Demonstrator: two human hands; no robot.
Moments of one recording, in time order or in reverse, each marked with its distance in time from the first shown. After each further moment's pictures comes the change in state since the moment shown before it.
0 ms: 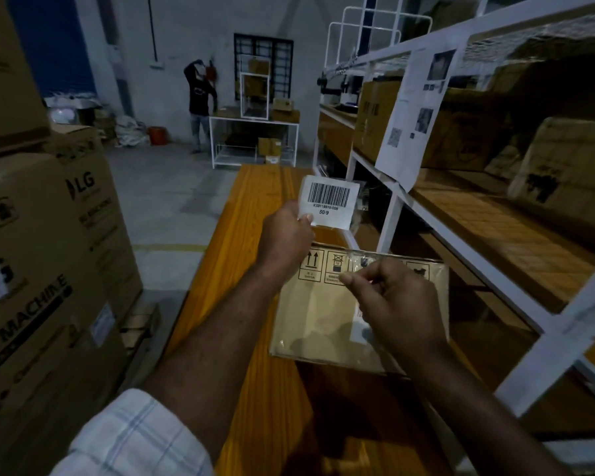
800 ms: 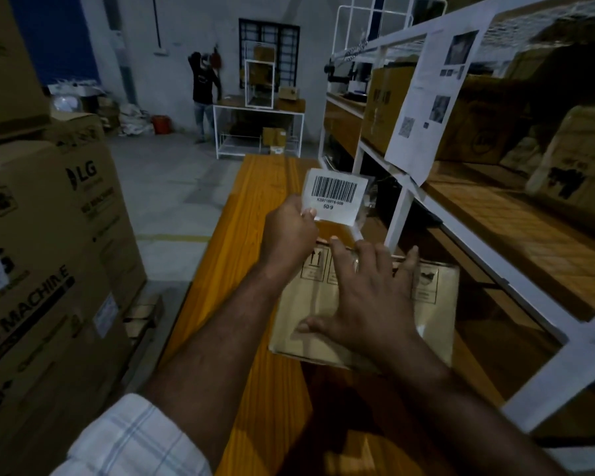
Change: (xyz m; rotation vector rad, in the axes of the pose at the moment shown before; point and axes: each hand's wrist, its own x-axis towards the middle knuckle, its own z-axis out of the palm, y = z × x) left_hand 0.010 -0.016 0.007 -0.003 0.056 0.024; right_hand 0.020 0.022 0.047 -0.851 -0.270 -0.135
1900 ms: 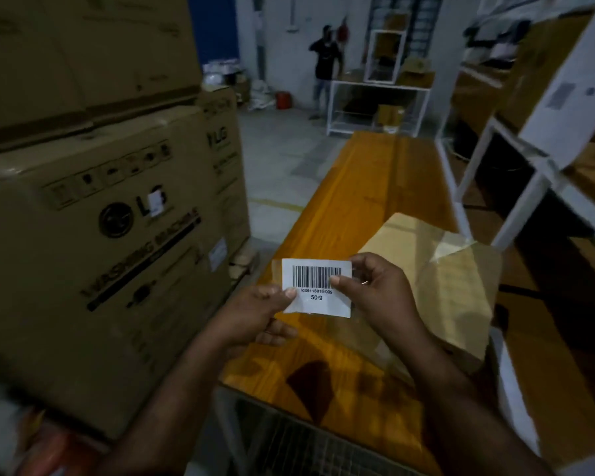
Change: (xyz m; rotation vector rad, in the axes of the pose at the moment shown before) left_hand -0.171 -0.089 -0.129 -0.350 -0.202 -0.730; right_hand -0.017 -0.055 0.047 1.414 -0.266 -0.009
